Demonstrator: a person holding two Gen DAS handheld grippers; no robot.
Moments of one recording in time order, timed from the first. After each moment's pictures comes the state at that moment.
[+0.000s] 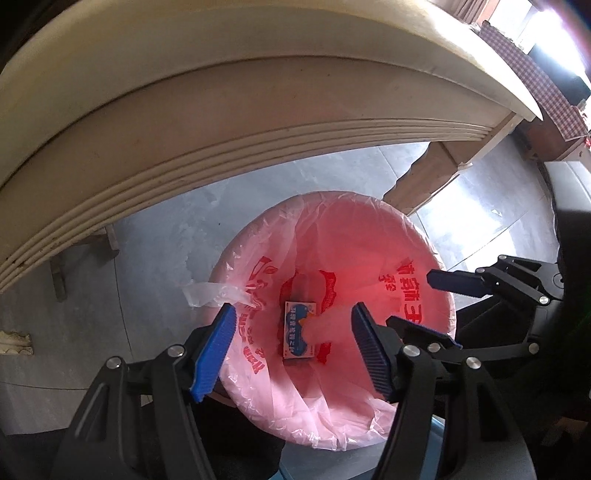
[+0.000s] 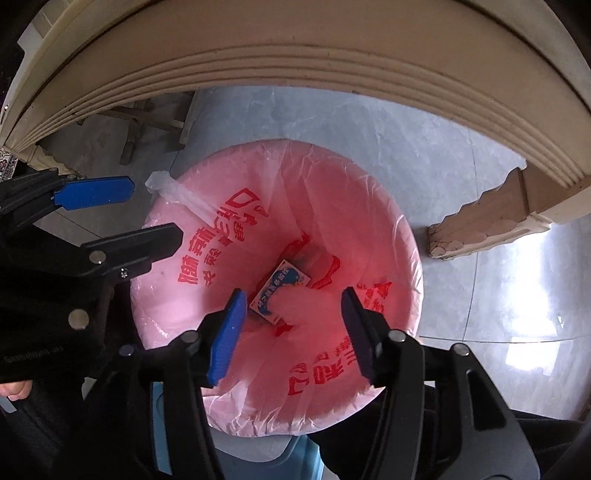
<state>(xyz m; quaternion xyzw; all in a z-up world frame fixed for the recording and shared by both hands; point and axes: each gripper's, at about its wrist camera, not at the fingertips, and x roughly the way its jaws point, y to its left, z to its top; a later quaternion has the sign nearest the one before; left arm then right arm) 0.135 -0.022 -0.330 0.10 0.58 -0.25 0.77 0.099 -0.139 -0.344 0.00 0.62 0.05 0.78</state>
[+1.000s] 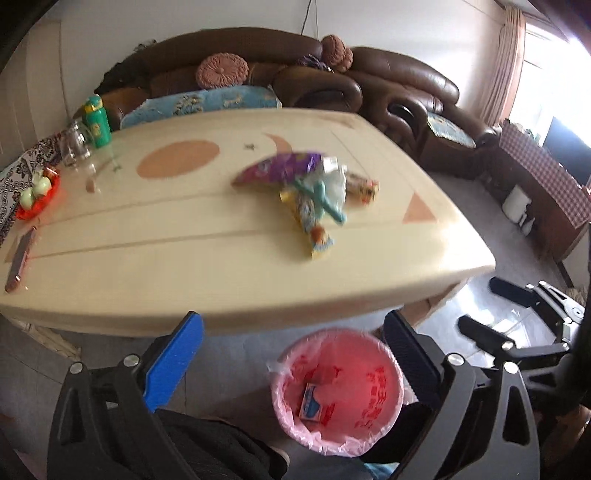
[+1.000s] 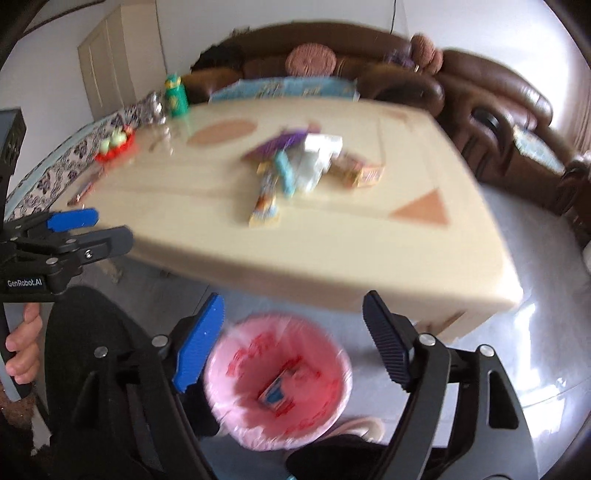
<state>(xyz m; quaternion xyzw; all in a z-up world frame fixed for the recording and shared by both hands) 0.107 0.042 -0.081 0.03 0.42 -0.16 0.89 0.060 -0.163 -0.104 -0.01 0.40 0.07 0.92</state>
